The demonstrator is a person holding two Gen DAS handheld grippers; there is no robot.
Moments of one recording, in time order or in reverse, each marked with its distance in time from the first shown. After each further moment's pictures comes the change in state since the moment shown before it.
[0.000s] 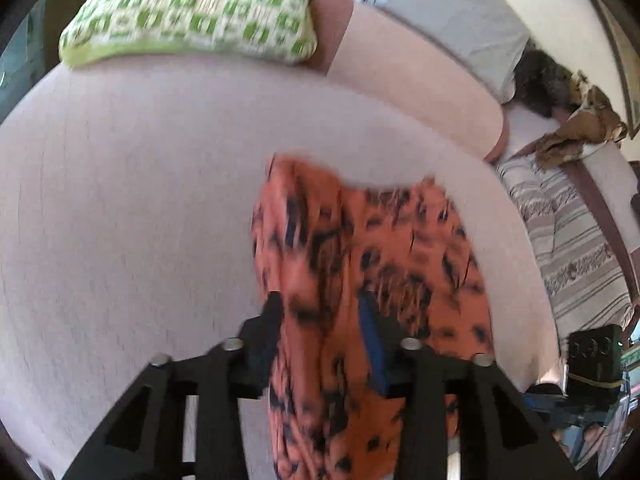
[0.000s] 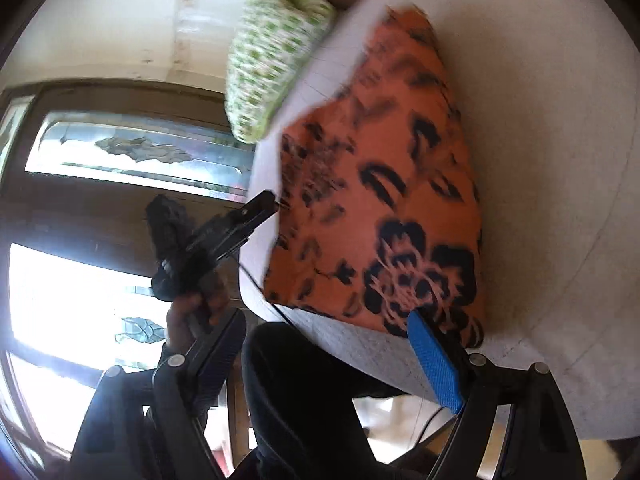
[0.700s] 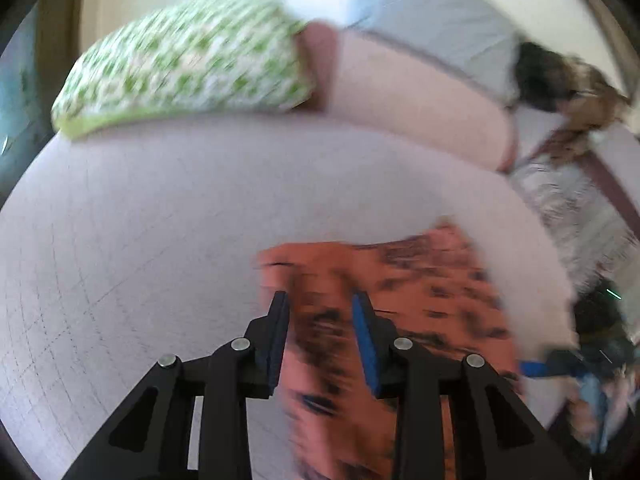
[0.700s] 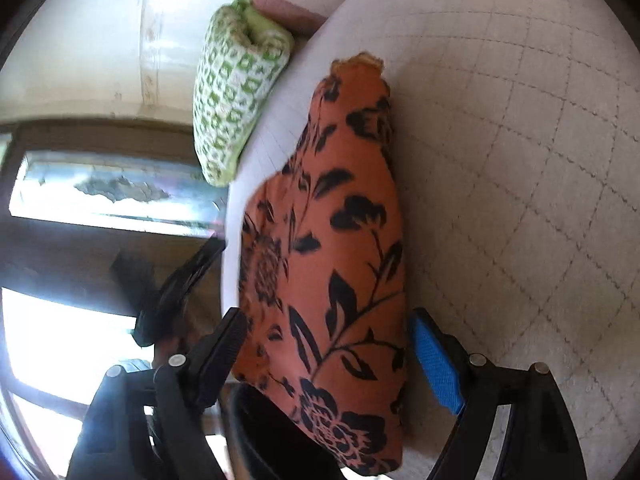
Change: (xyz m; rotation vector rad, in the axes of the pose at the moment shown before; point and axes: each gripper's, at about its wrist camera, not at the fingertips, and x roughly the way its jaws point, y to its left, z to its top) left arm 0.000 -0.039 0.027 0.144 -0.126 0.079; right arm 0.012 -0.052 0.079 0.139 -0.034 -0.035
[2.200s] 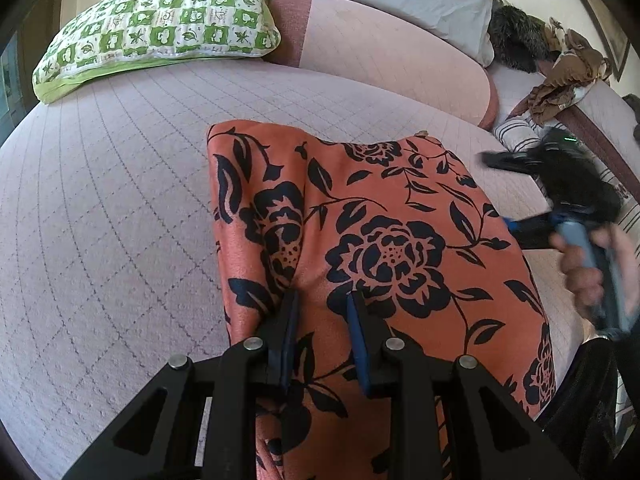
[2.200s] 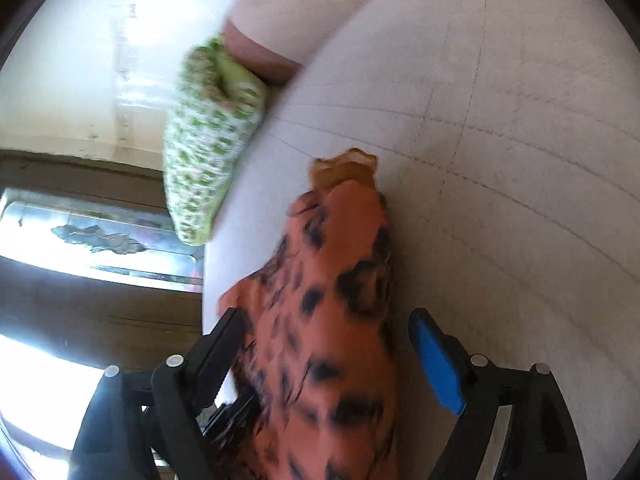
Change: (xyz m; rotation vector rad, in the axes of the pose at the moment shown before) left arm 0.057 -0.013 -0.061 0.012 0.086 -0.022; right arm 0.068 0.008 0.071 0.021 -0.081 -0.110
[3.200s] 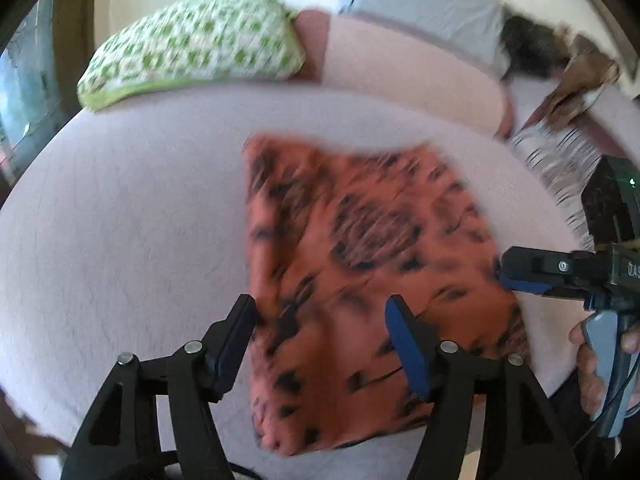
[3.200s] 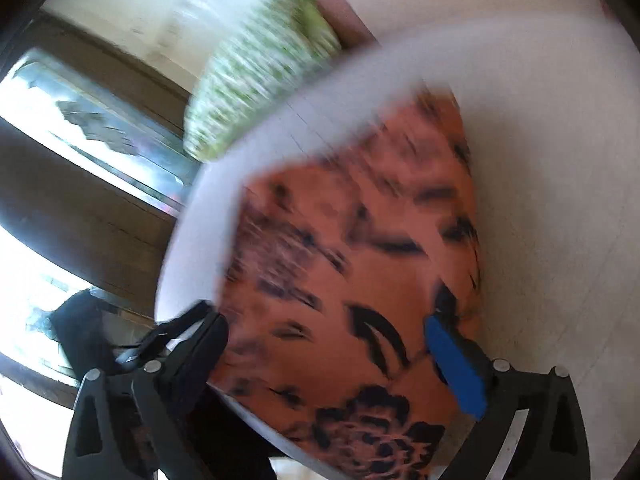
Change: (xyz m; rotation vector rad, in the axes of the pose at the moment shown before) left arm -0.032 -0.027 -0.034 -0.028 -0.014 0.170; right arm -0.034 0.051 -0.101 -0.315 -0.002 -0.173
